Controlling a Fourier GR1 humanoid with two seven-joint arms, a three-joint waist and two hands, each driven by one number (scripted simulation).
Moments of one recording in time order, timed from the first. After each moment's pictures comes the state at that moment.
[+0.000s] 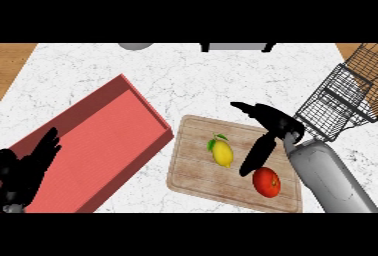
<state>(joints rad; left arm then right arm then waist) 0.06 0.42 0.05 -1.35 0.18 0.00 0.11 -0.49 -0.31 0.34 -1.39 0.05 0.42 0.72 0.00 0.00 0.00</state>
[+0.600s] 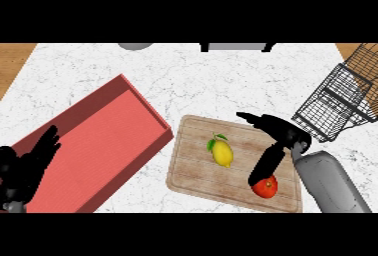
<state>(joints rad) 0.05 0.38 0.11 -1.36 0.12 -0.04 0.13 -0.38 -0.27 0.25 -1.39 0.12 0.54 0.64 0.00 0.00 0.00</state>
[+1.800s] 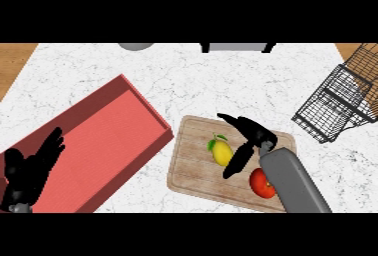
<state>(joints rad) 0.06 0.29 0.17 -1.39 0.03 -0.09 0.15 -0.45 -0.07 0.18 -1.08 0.39 0.45 0.40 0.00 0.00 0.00</state>
